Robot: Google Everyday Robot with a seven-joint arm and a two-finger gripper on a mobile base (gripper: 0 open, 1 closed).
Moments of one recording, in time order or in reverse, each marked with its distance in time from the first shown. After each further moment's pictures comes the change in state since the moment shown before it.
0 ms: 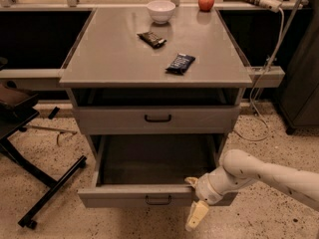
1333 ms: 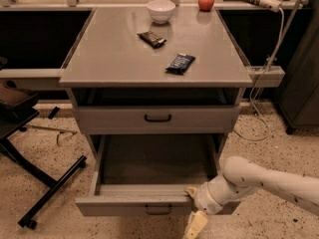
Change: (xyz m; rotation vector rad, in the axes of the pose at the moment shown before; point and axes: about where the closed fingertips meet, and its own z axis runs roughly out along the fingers) arm -0.005 0.045 0.005 -0.053 -0.006 0.082
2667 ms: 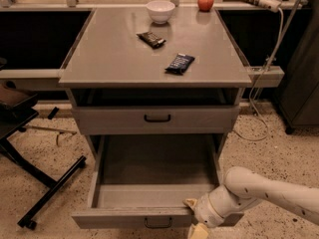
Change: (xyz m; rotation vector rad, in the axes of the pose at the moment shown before) arm 0.005 0.040 0.012 -0.051 -0.032 0.032
